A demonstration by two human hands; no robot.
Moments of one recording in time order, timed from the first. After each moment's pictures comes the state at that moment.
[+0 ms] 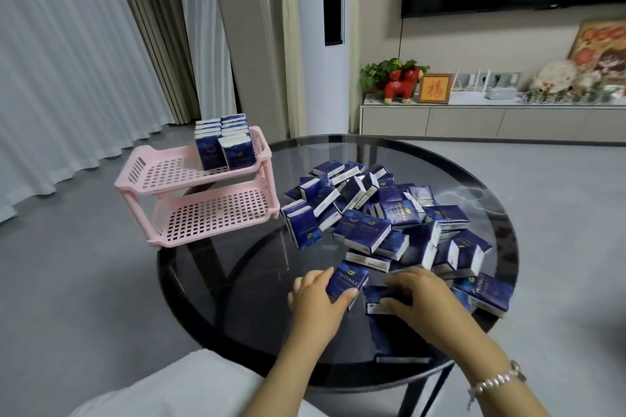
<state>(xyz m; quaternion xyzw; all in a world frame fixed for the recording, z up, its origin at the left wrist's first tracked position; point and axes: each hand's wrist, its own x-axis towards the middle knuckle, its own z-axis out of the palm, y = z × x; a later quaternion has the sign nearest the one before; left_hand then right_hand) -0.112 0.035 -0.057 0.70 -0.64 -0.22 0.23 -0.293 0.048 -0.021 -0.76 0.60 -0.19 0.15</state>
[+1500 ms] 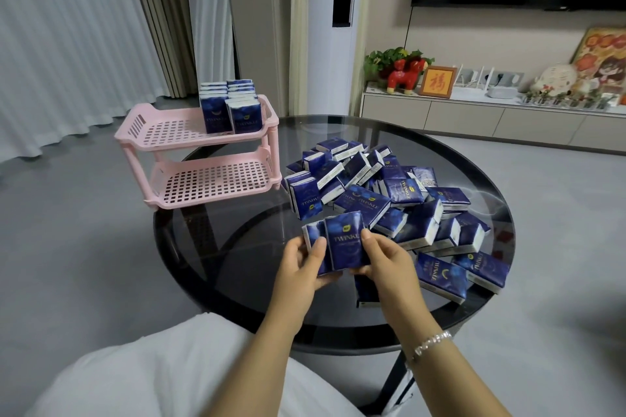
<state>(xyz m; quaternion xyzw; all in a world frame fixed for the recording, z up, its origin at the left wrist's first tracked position) -0.095 0.064 -0.045 0.47 -0.37 -0.55 0.58 -0.222 0.051 -0.034 -0.43 0.50 -0.55 0.51</state>
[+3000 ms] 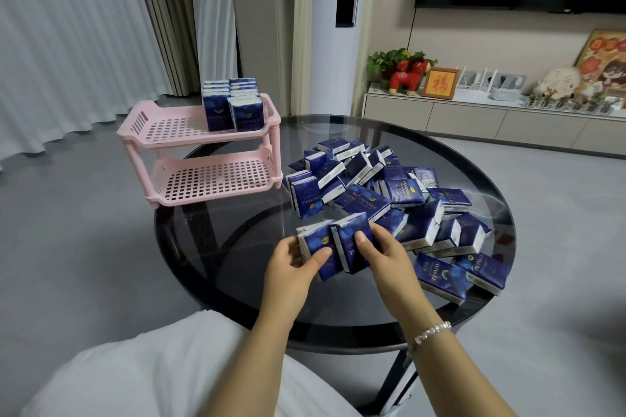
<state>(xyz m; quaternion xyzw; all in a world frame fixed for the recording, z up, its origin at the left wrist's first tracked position) -0.083 0.061 -0.052 0.57 -0.41 -0.44 0.55 -0.232 0.040 -0.041 -0.51 0.47 -0.52 0.49</state>
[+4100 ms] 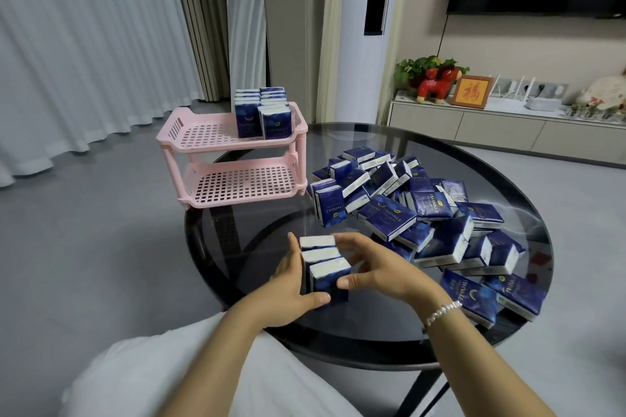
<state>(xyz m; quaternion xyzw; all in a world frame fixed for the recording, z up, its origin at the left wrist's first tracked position) -0.028 0.068 -0.033 0.63 -0.65 -0.40 0.15 -0.224 0.006 -0.033 -0.75 0.39 -0.22 0.48</state>
